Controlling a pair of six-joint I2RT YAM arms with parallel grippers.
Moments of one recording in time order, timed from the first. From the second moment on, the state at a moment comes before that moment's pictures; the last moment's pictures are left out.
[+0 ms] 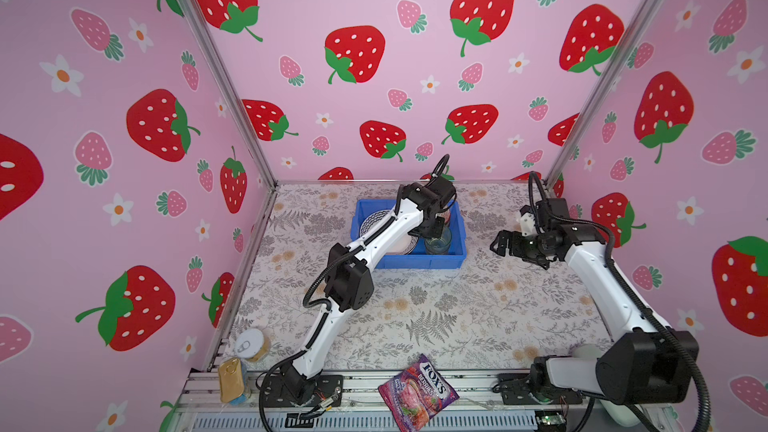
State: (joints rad) left arm -0.73 2.36 2.44 -1.33 -0.09 -0.42; right arm 0.14 1.32 1.17 -0.93 -0.28 0.21
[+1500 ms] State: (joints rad) left arm -0.28 1.00 0.79 -0.28 -0.16 -0.13; right arm 0.14 1.32 1.04 -0.30 -0.03 0.21
